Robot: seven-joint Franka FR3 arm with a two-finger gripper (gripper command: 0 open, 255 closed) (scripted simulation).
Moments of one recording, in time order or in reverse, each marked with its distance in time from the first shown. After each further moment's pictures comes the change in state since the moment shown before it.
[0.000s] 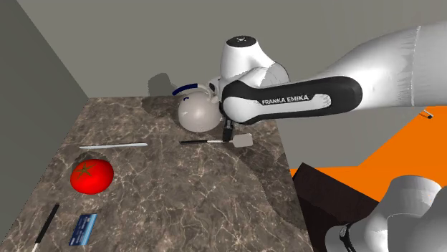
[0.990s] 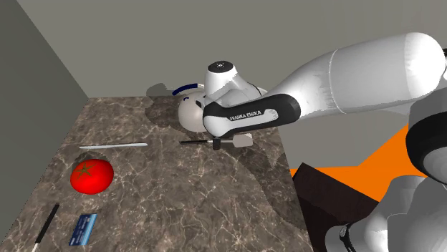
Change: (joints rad) arm 0.004 0.237 0.018 0.089 0.053 0.128 -0.146
